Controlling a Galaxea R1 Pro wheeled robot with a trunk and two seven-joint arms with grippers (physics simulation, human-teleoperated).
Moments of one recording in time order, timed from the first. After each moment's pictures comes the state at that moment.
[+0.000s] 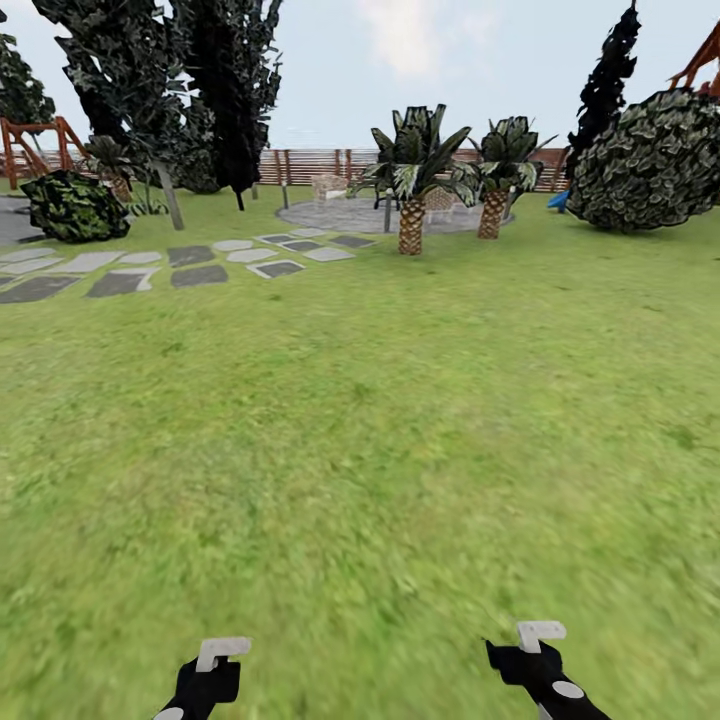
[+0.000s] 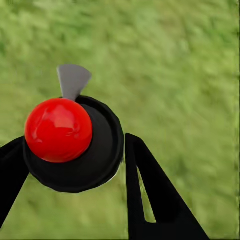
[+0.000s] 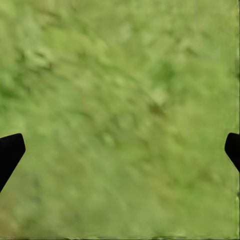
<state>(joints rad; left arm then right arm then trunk) -0.44 0.04 0.01 -0.20 0.01 -0.25 0.00 -0.49 -0.08 -0.25 -0.20 0.24 -0.17 0.04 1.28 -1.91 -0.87</state>
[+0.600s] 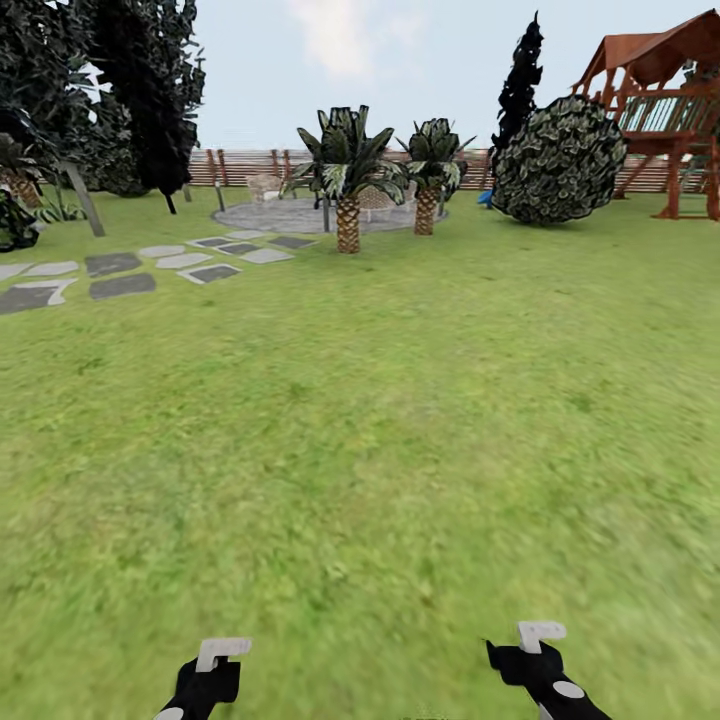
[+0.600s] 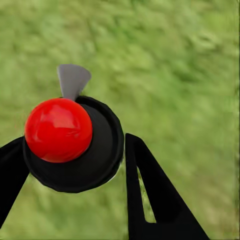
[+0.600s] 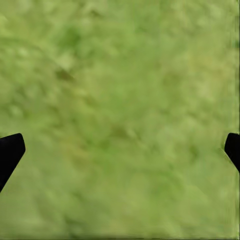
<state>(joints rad) -0.44 0.04 0.01 -0.20 0.01 -0.25 0.01 -0.49 -0.08 -0.25 -0.20 0.24 -0.17 0.04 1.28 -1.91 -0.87</state>
